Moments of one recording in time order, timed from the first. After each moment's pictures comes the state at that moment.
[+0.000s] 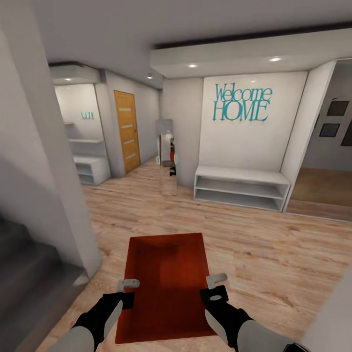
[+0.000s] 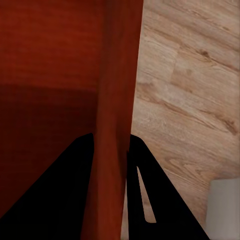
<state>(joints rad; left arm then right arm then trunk) -0.58 -0.05 0.00 -0.40 0.03 0.33 0.11 -0.66 0.13 0.68 -0.24 -0.45 0.09 -0.39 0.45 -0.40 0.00</state>
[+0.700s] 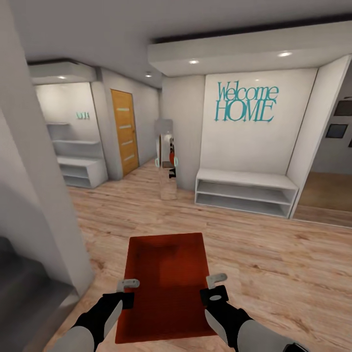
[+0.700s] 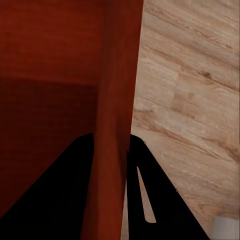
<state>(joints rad) -0.58 -0.05 0.00 -0.40 0.04 0.33 0.11 -0.66 0.13 0.68 -0.24 -0.45 0.09 -0.39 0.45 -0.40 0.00</state>
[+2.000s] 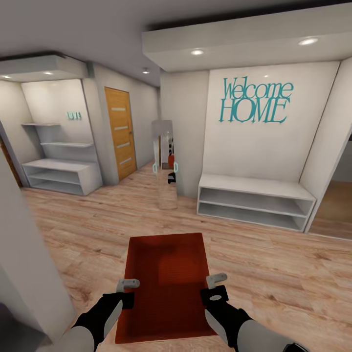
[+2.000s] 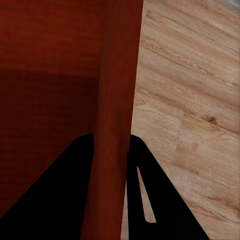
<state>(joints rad) -0.58 -0.05 0.00 -0.40 0.04 0.33 0.11 -0.66 0.13 0.68 -0.24 -0.45 0.09 -0.39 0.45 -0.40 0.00</state>
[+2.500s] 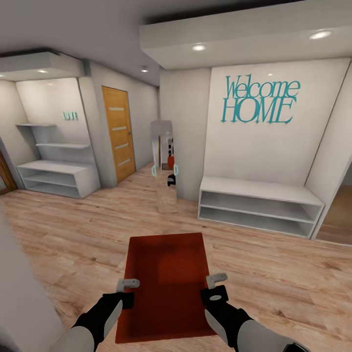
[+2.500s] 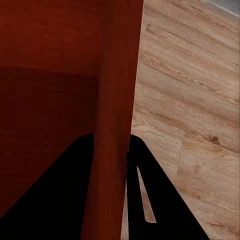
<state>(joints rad) -0.58 -0.05 0.00 -0.40 0.04 0.33 0.11 -0.66 0.13 0.68 -0.24 -0.45 0.09 -0.39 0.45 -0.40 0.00</state>
